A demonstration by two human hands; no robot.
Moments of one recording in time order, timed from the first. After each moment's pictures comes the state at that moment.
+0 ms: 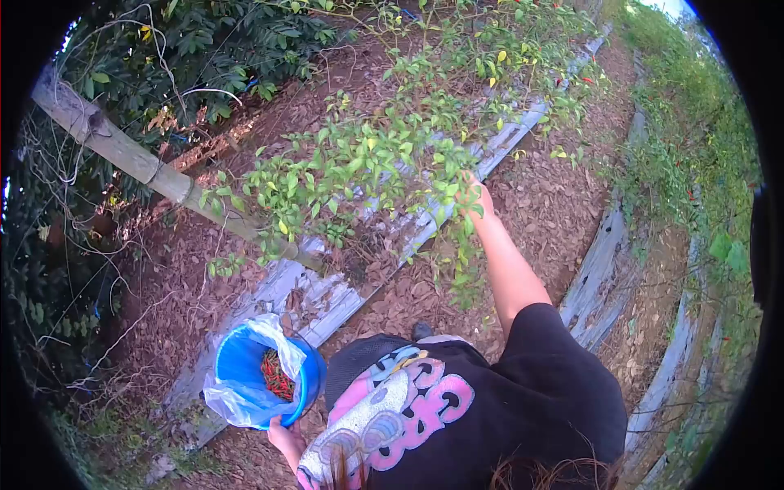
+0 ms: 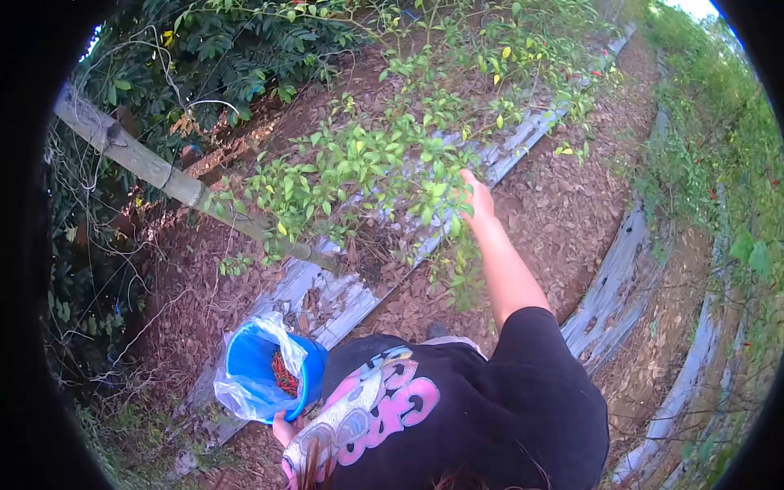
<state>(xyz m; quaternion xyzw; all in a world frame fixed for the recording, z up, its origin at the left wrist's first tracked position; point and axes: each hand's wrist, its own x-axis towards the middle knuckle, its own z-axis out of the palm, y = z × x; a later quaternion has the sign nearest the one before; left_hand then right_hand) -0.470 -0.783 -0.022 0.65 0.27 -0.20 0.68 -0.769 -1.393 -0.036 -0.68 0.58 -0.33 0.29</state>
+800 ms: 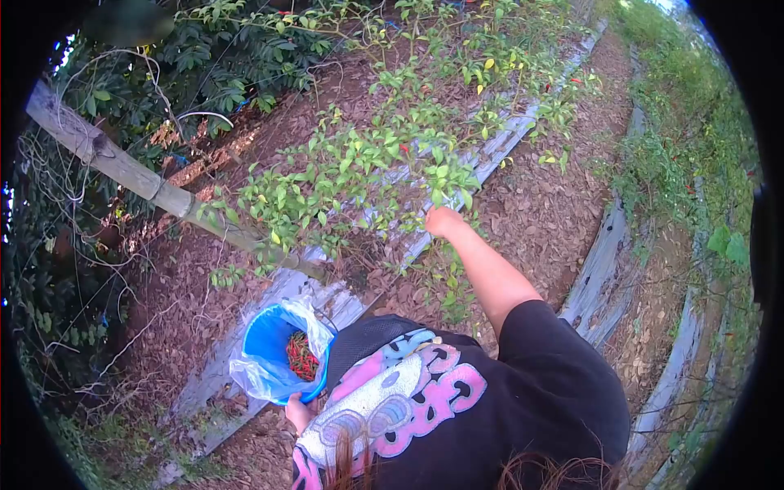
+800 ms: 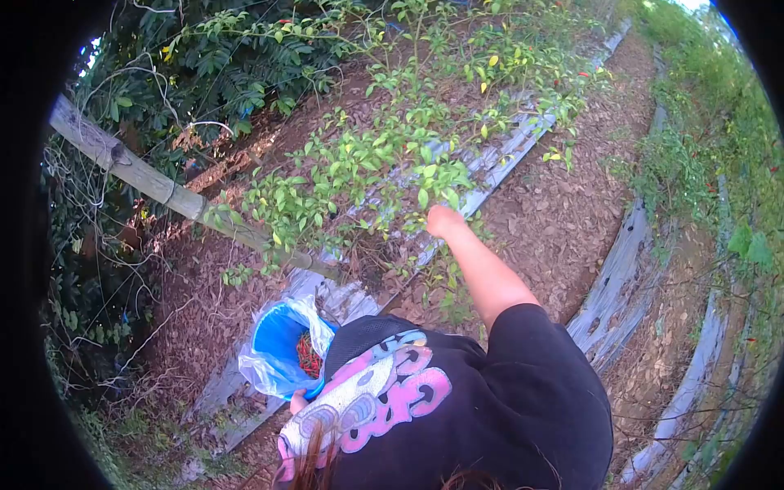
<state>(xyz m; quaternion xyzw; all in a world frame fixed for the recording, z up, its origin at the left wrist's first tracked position) -0.479 -0.848 -0.066 0.65 0.28 -0.28 0.64 -0.725 -1.358 -0.012 -0.79 0.57 0.02 0.22</state>
